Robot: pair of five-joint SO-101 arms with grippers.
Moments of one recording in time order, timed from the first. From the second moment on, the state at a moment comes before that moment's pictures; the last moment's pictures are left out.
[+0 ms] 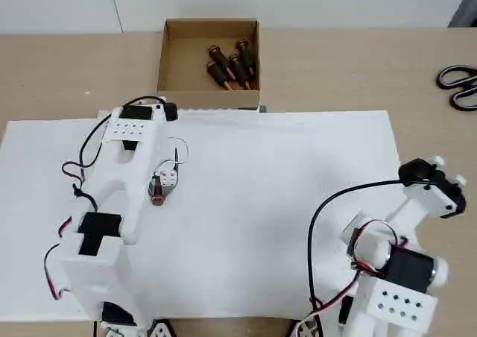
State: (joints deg) left arm 1.3 18.2 5.7 89.1 16.9; right arm 16.1 -67.4 51.2 92.0 -23.6
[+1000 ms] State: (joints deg) left arm -7.8 15.3 -10.5 98.4 91.4; right arm 16.1 -67.4 51.2 92.0 -23.6
